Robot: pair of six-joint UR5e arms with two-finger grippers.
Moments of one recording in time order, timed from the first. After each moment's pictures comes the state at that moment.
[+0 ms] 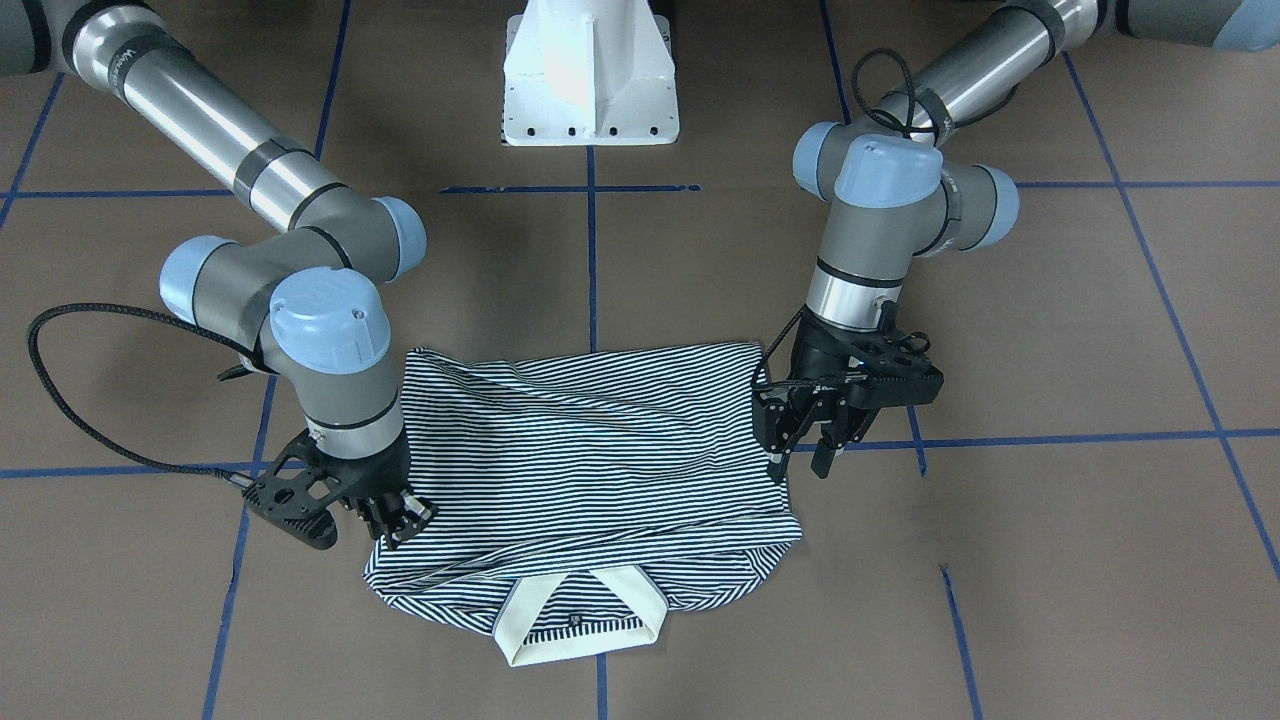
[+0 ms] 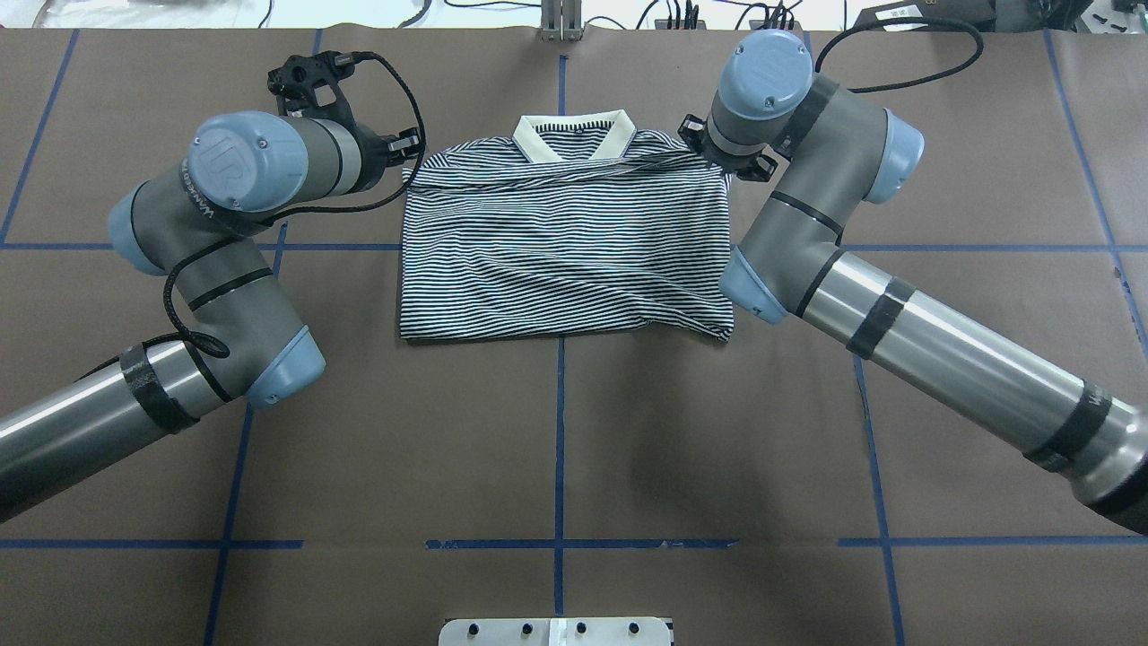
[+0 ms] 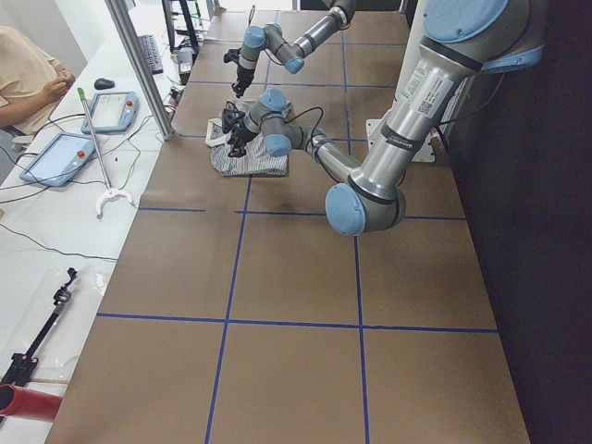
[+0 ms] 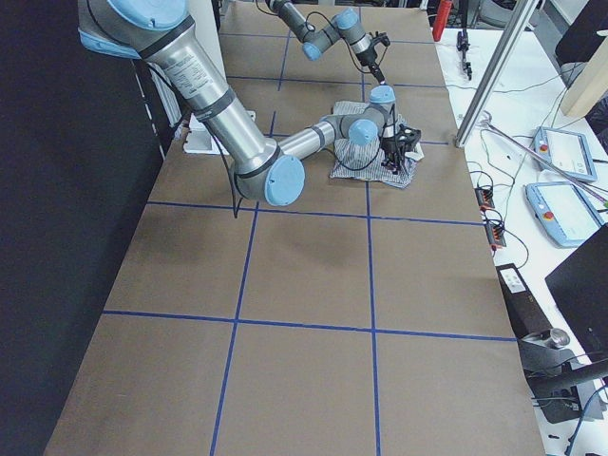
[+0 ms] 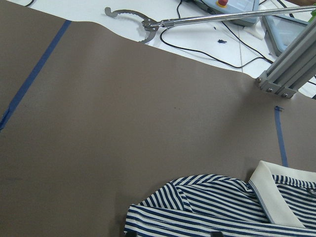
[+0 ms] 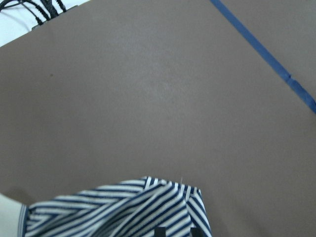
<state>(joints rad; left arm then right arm) -0.73 -2.15 -1.49 -2.18 -1.55 -1.36 0.77 -0.86 1.30 -1.26 1.77 1.55</state>
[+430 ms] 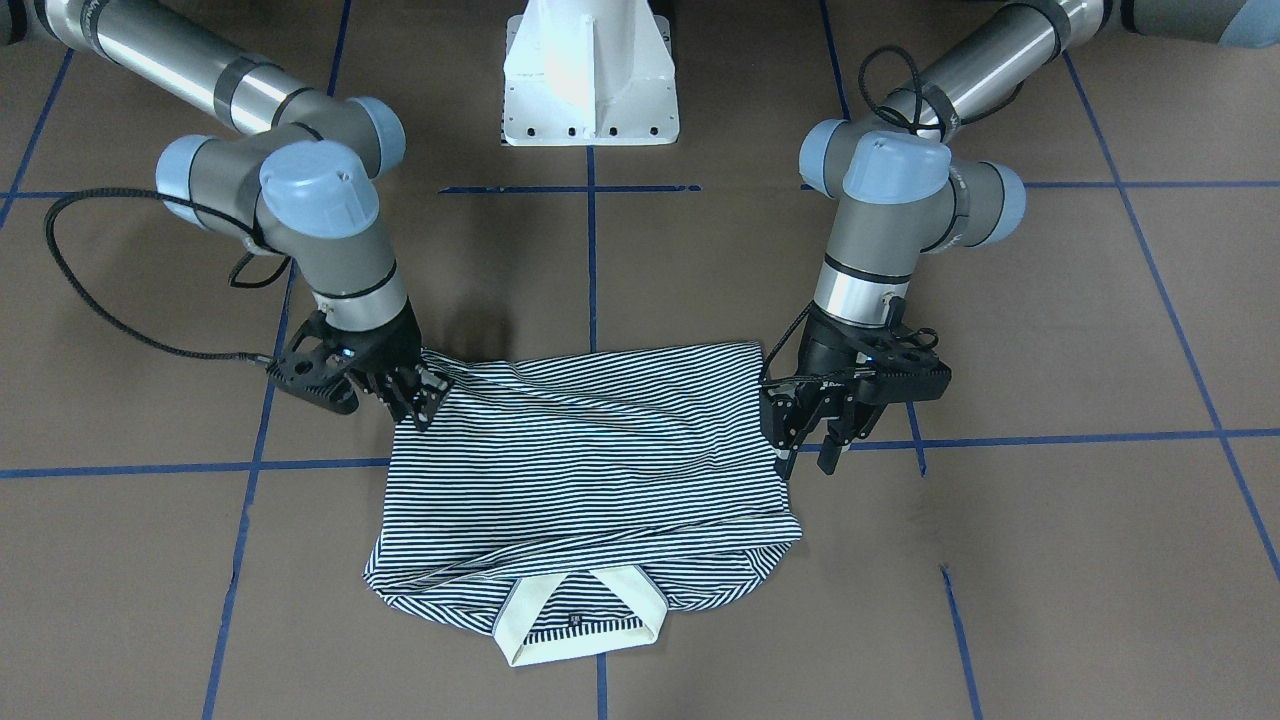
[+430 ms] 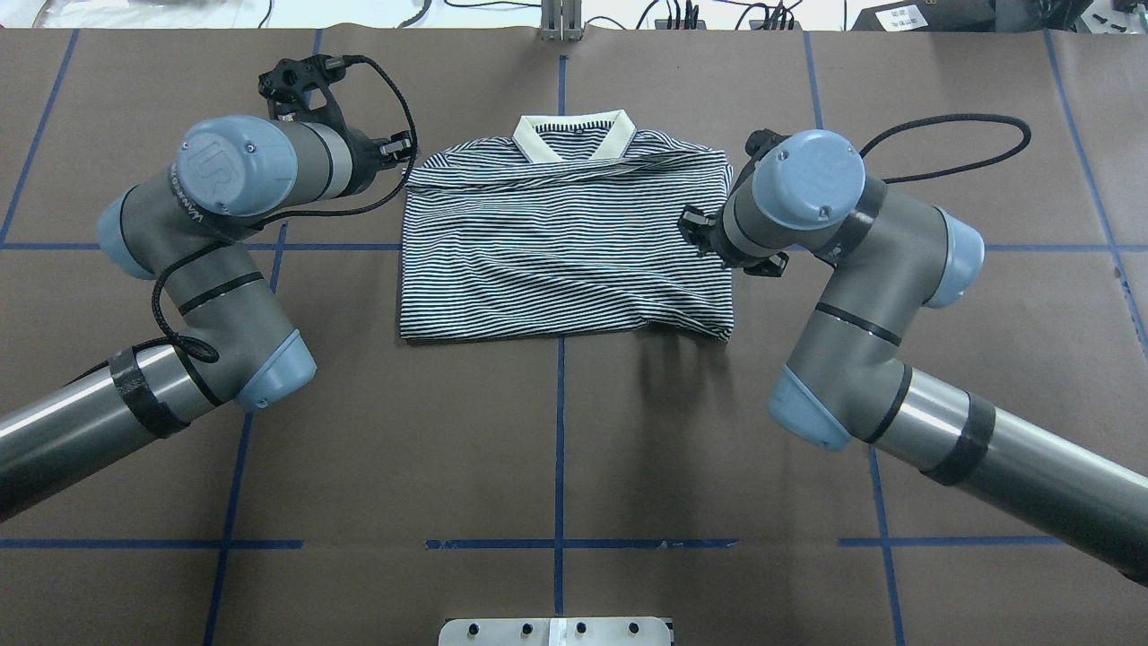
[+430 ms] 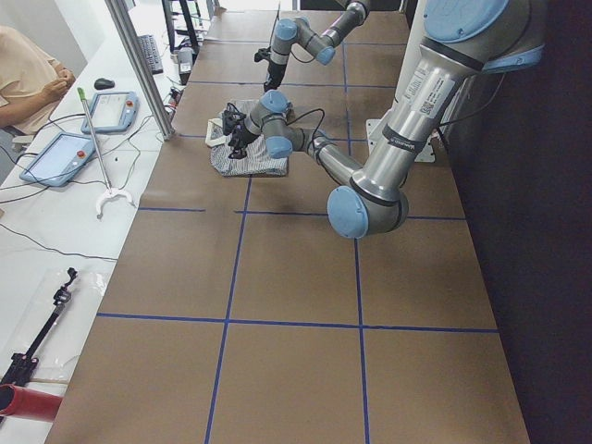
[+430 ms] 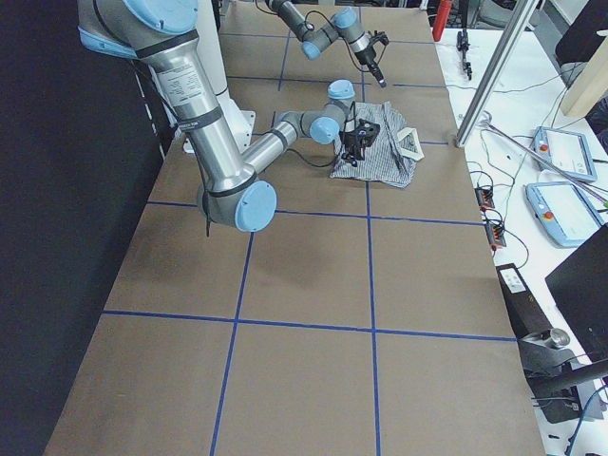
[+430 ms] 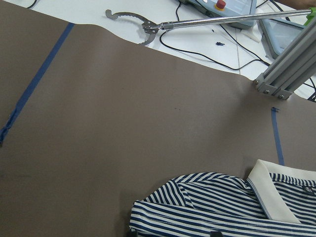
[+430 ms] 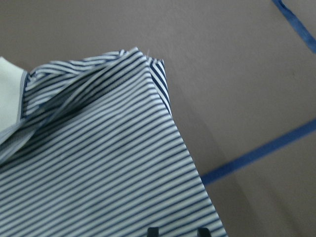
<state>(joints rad) -0.73 -2.13 -1.50 -2.19 -1.56 -1.36 0.64 -1.07 1.67 -1.36 1.77 1.60</state>
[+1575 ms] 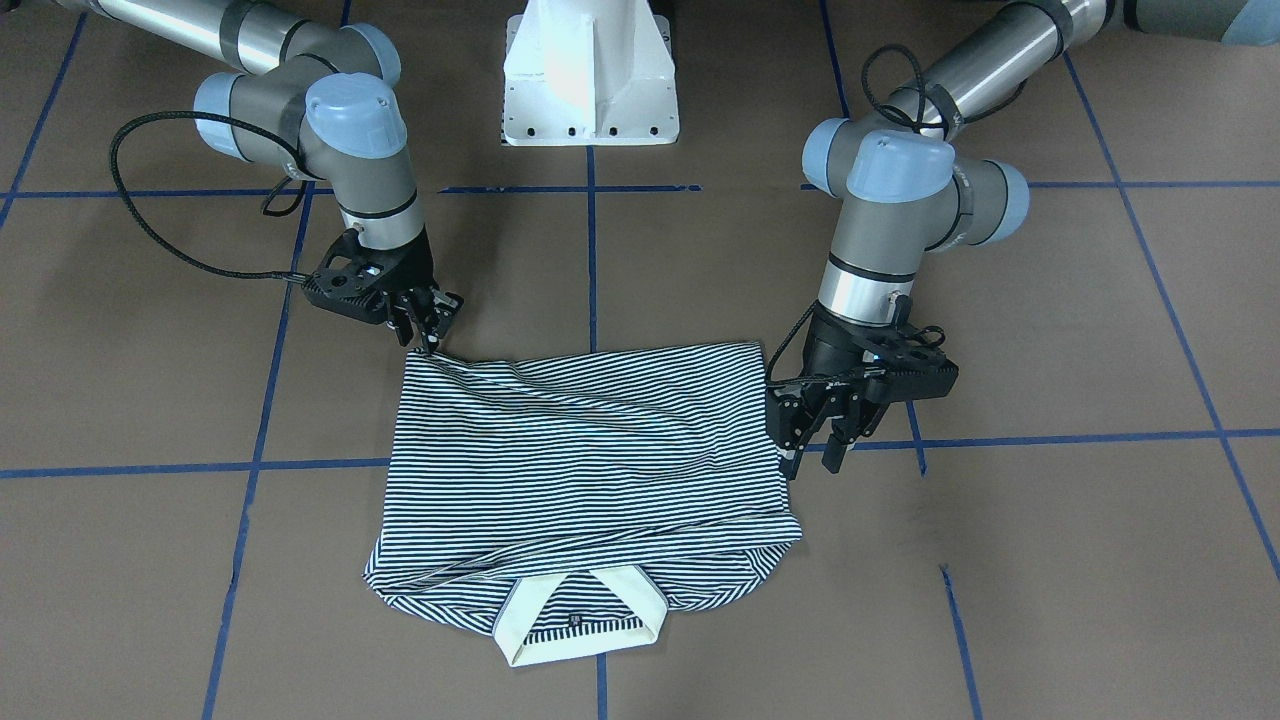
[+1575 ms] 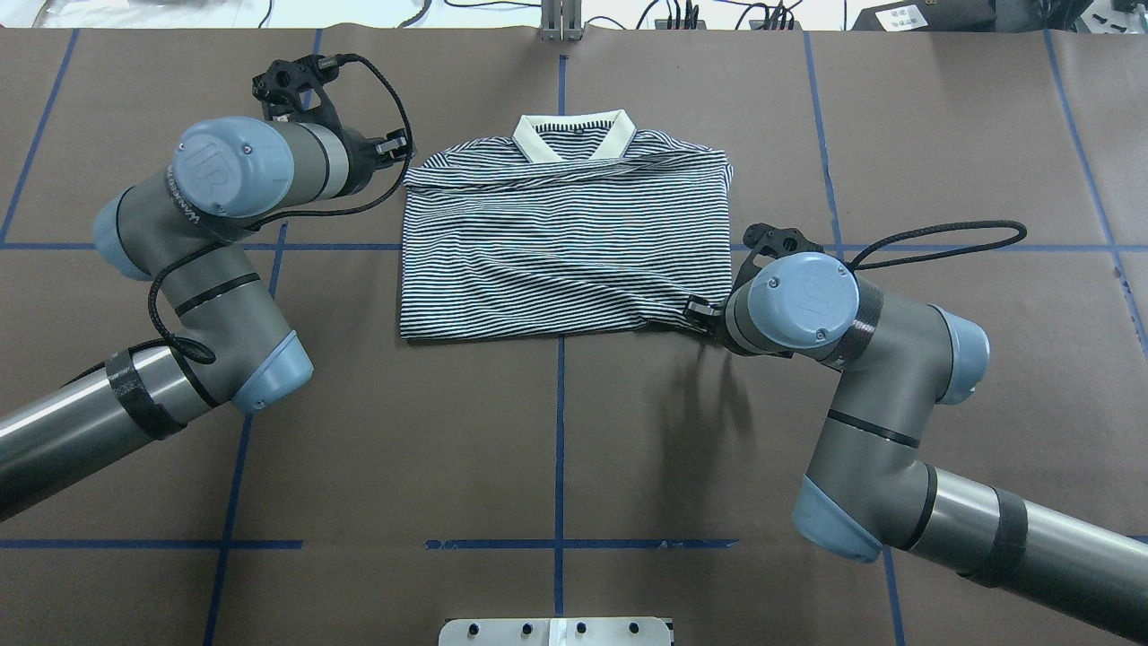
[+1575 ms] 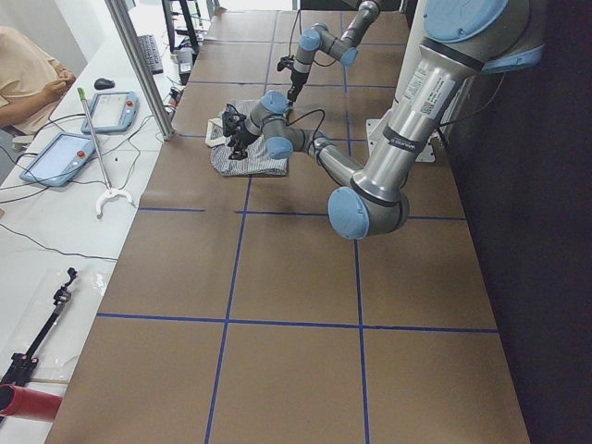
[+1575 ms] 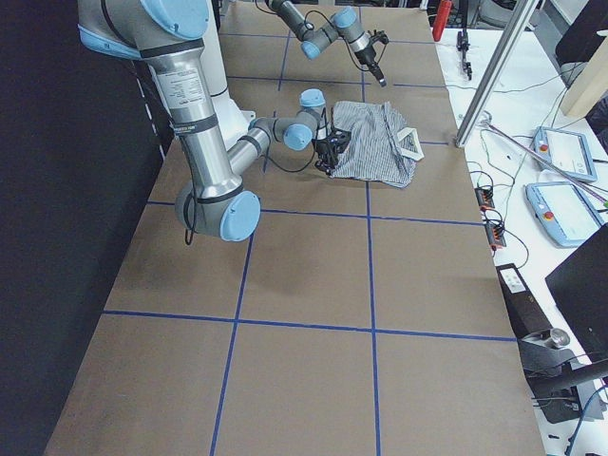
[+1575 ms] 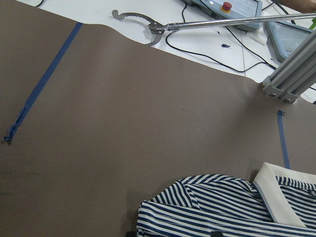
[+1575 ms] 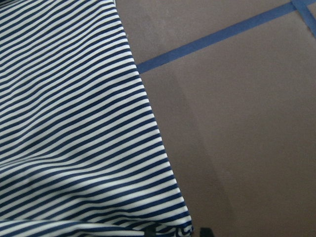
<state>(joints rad) -0.73 -2.12 -1.50 -2.18 -1.55 -1.39 0.52 -1.17 1.75 -1.39 1.66 1.61</state>
